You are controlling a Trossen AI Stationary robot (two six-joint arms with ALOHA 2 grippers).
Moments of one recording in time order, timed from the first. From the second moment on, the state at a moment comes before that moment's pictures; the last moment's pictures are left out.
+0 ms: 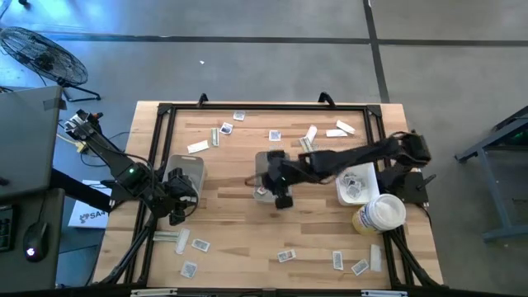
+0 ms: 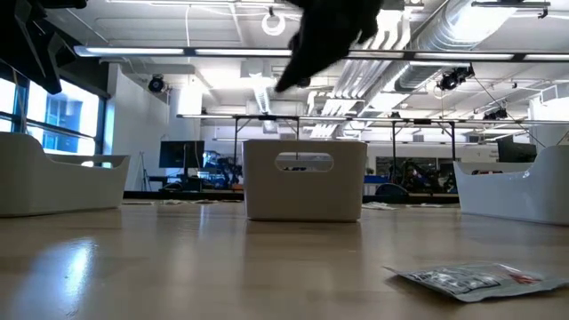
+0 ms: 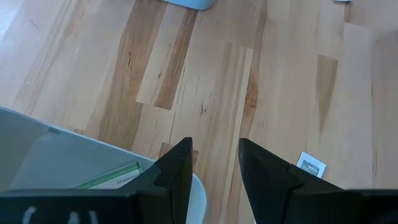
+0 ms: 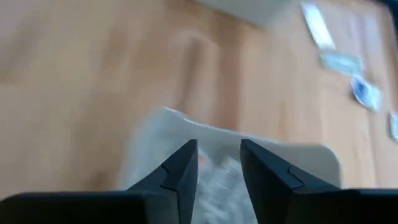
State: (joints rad) left arm -0.71 0.85 0.72 -0.88 -0.43 -0.86; right arm 0.10 1.75 1.36 -0.44 0.11 -0.17
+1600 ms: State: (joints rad) left arm -0.71 0.85 0.72 -0.88 -0.43 -0.86; right arm 0.38 2.11 1.36 -0.20 -0.45 -0.22
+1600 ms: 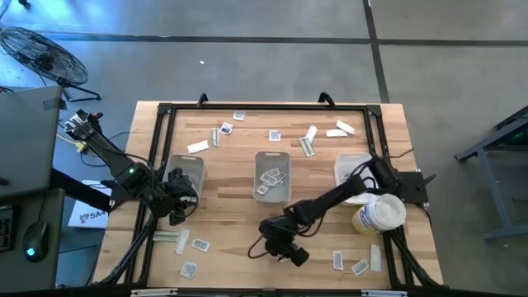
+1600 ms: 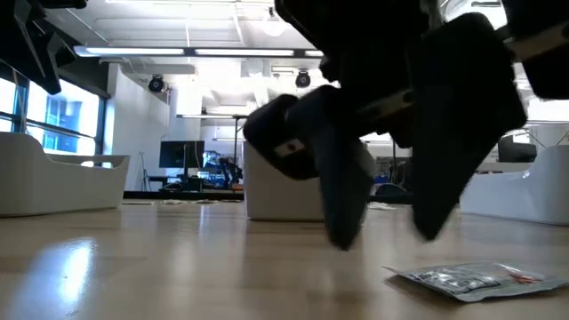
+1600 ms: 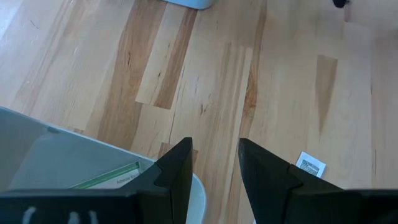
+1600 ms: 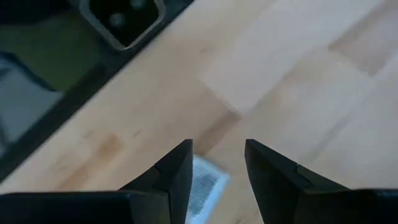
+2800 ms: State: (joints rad) left arm -0.71 0.85 0.72 -0.88 -0.42 -0.86; right arm 0.33 2.11 1.36 -0.37 -0.20 -0.46
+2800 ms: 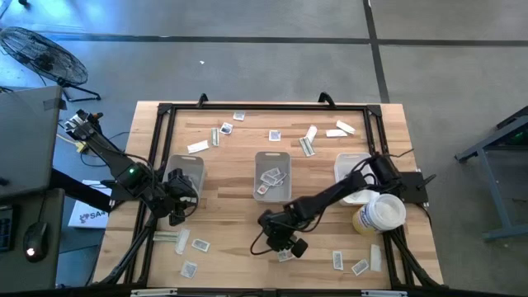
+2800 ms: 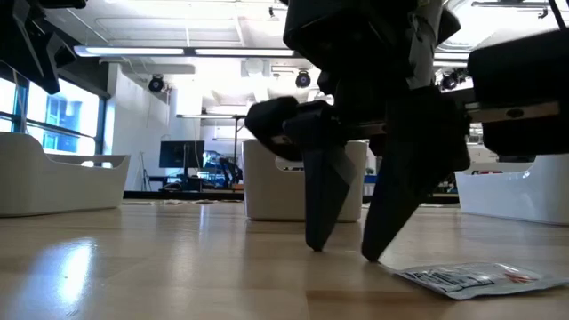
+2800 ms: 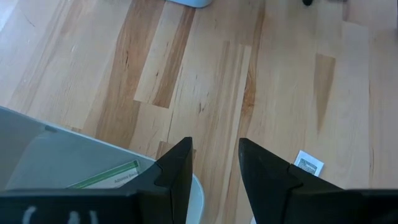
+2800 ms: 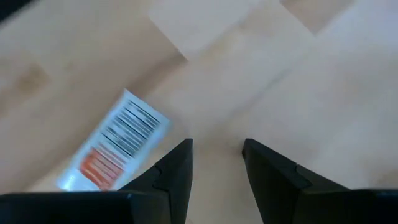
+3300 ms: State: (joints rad) left arm -0.71 0.85 0.72 -0.88 -0.42 -0.86; right arm 0.42 2.07 1.36 -0.35 -0.16 -0.45
